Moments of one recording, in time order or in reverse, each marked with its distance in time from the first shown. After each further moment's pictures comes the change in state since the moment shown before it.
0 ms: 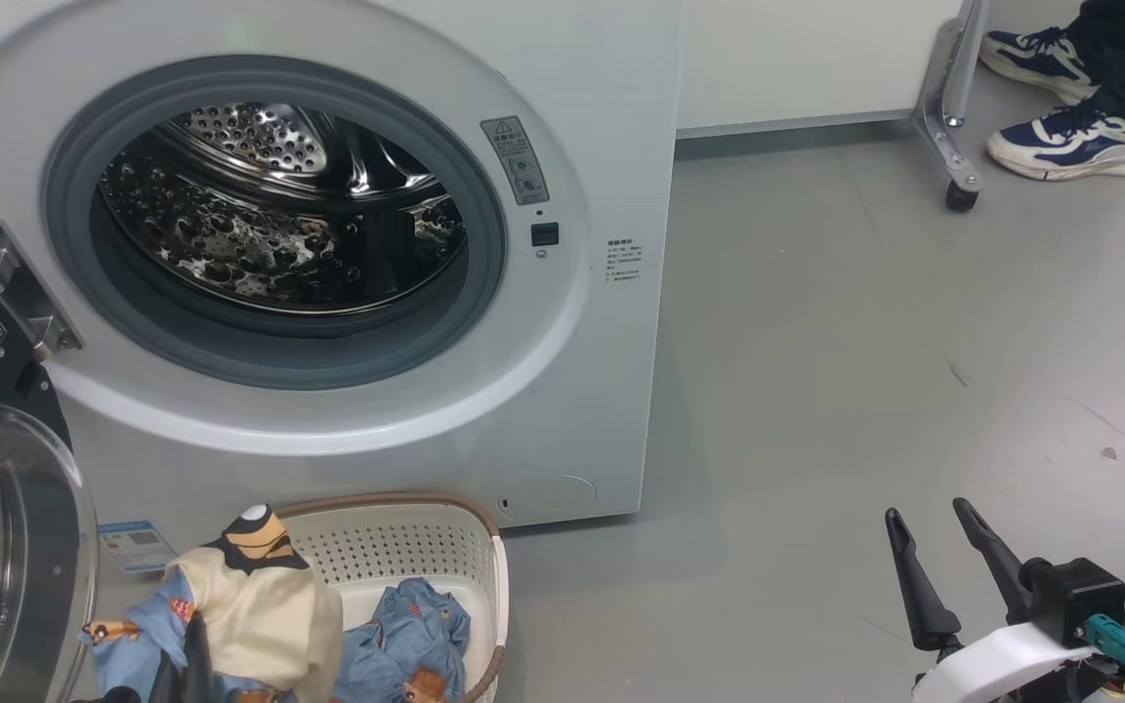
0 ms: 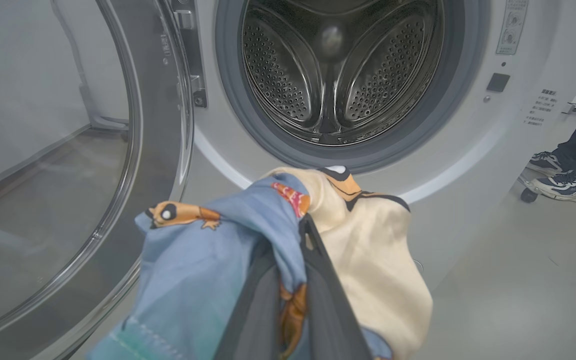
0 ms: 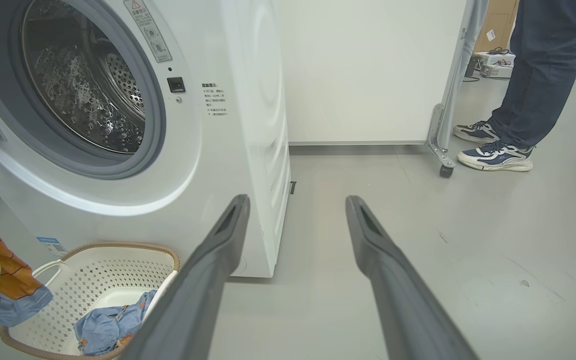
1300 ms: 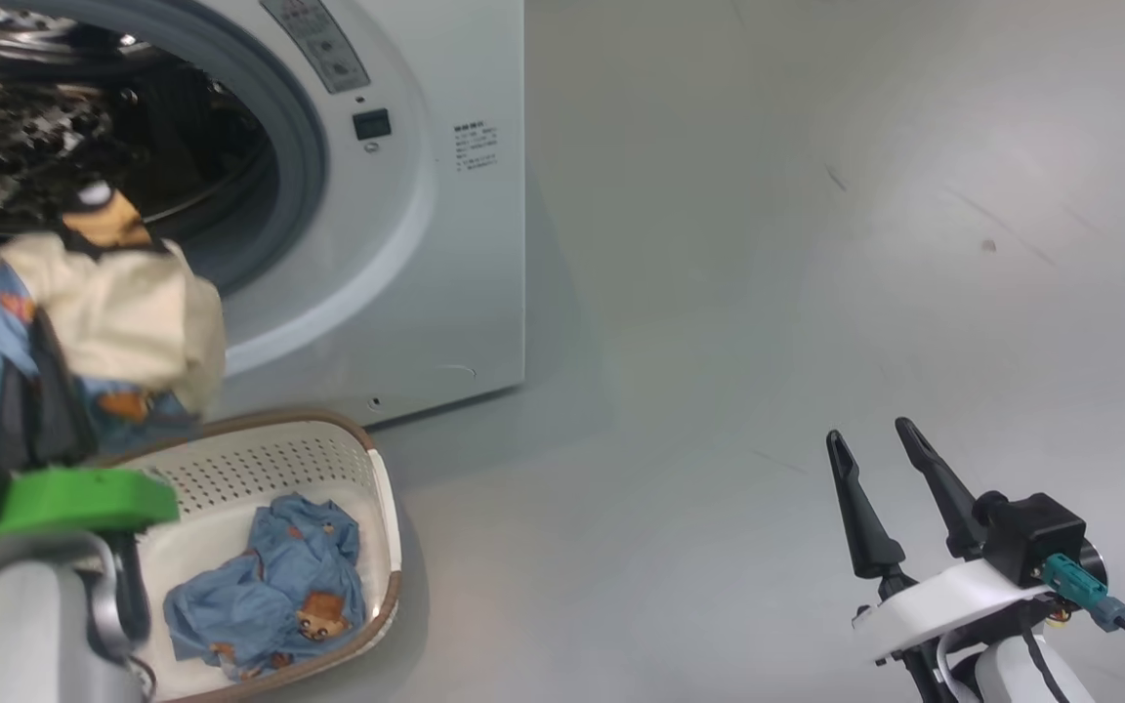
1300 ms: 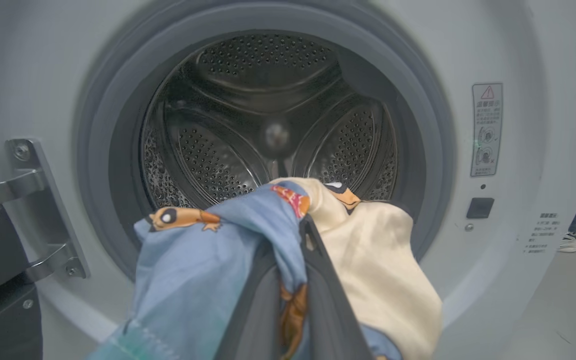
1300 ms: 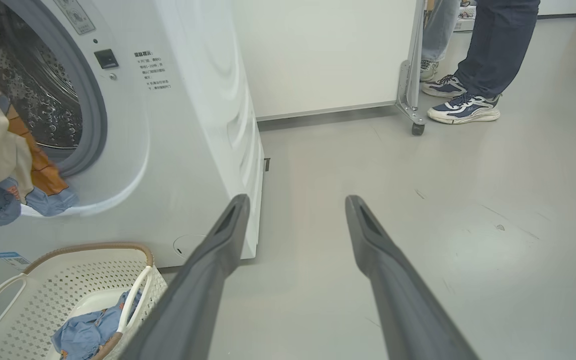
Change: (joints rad) left arm -0.339 0.066 0.057 -0.104 0.043 0.087 0.005; right arm -0.088 0.054 0.056 -0.065 0.015 0.000 0.000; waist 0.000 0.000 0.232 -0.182
